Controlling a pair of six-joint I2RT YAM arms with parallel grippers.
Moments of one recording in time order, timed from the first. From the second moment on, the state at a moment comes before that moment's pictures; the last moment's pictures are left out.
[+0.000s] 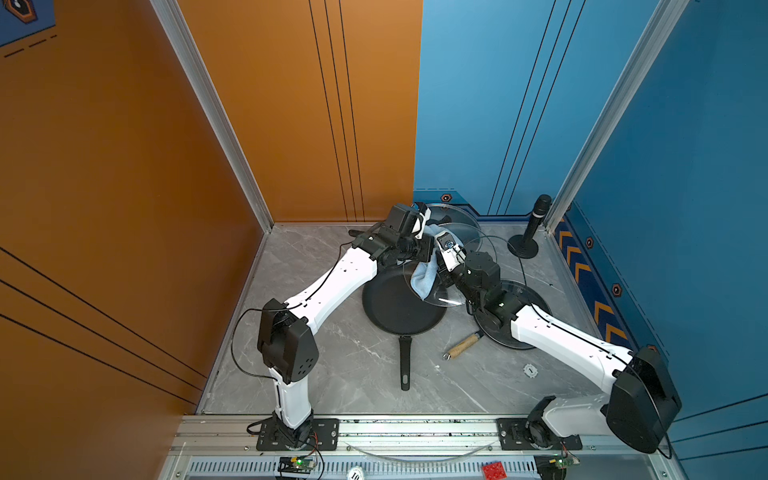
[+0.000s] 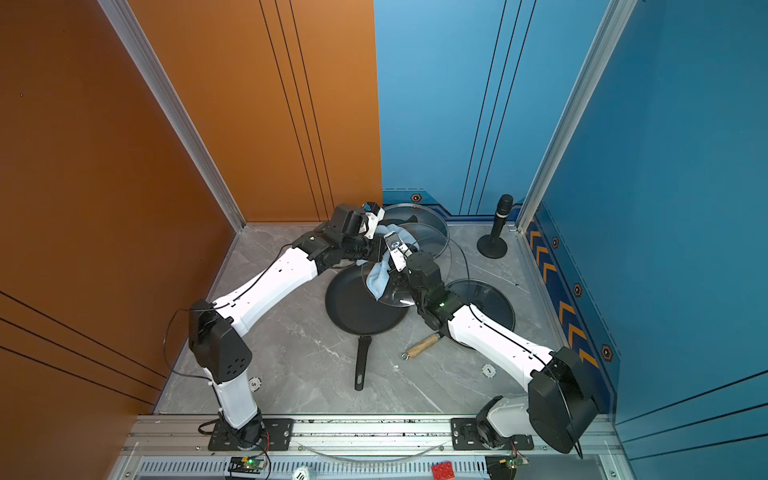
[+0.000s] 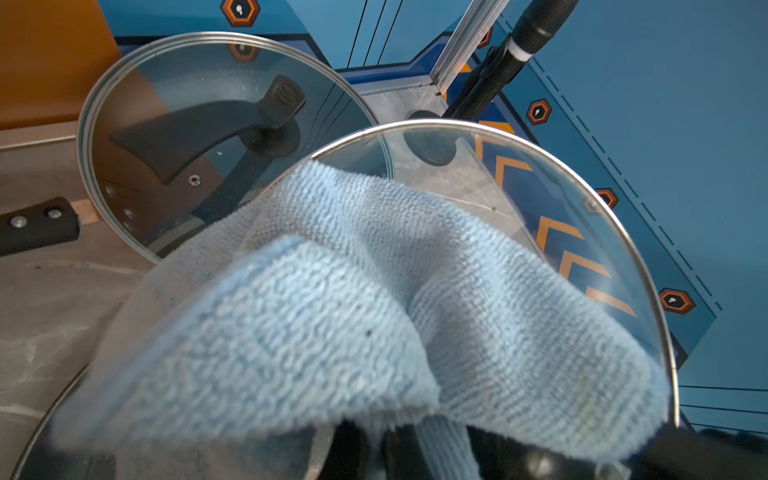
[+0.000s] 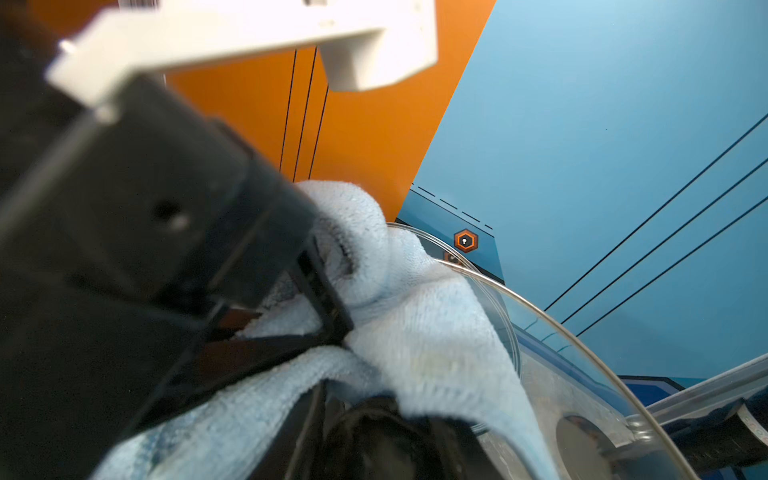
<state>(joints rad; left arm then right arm) -0.63 1.82 1.75 -0.56 0.17 -0.37 0.65 1.36 0.97 0.18 0.32 -0.25</state>
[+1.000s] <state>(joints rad) -0.76 1.76 1.84 -0.55 0.06 -0.35 0.61 1.41 0.96 0.34 0.40 0.06</state>
